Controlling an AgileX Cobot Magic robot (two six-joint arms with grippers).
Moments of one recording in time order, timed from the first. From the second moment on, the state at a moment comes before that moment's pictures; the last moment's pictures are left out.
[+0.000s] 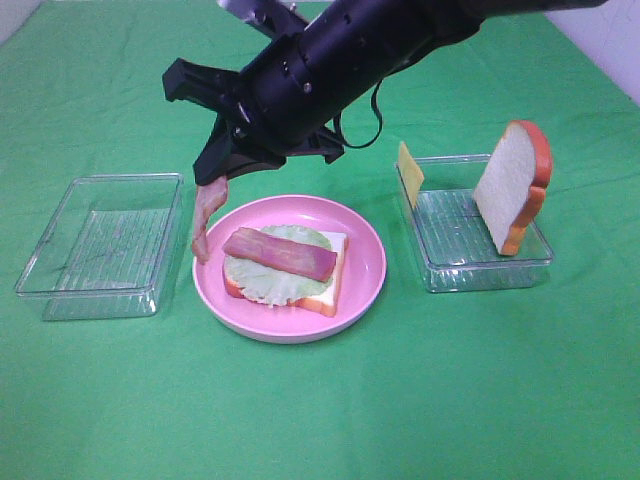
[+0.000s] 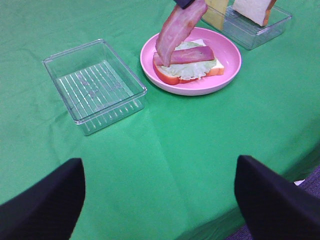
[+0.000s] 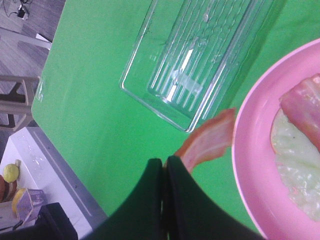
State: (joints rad) left arm -0.53 -0.01 -0.50 -0.02 1.05 -0.01; right arm 0.63 1.96 -1.47 0.87 0.69 -0.28
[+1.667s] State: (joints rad) left arm -0.53 -0.01 -0.50 -0.02 1.05 -0.01; right arm 0.51 2.01 -1.49 0.38 0.73 0.03
